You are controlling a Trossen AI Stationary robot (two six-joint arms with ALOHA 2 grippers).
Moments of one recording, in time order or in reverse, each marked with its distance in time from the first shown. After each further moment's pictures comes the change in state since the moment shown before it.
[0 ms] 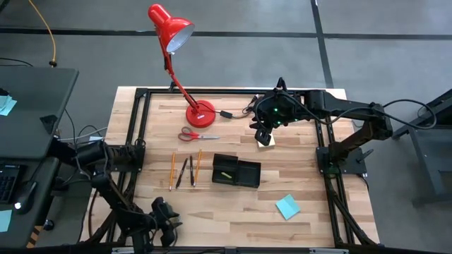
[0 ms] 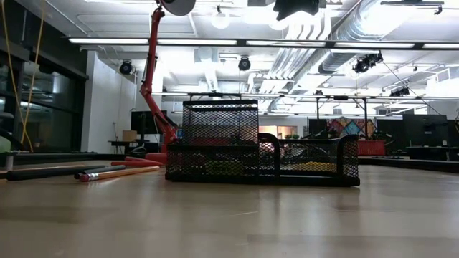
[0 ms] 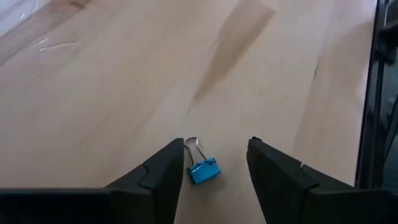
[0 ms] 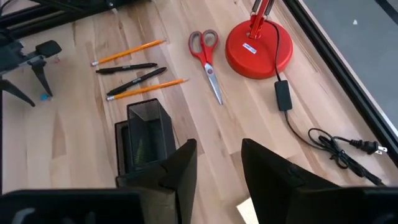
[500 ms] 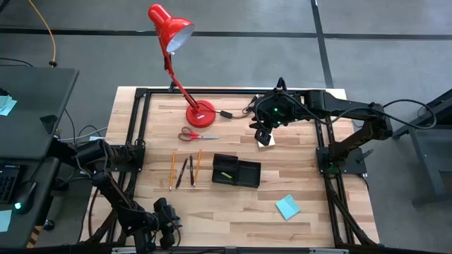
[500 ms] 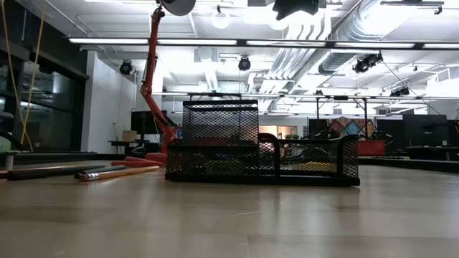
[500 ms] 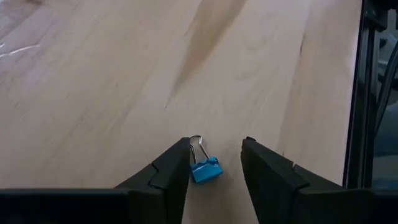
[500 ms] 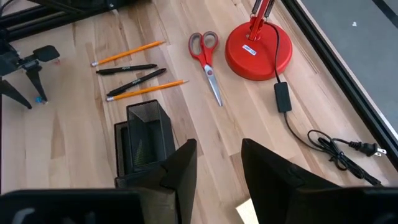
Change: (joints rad) left arm 0.004 -0.009 0.002 0.033 0.096 0.125; right arm 0.000 0.000 0.000 0.007 0.002 0.001
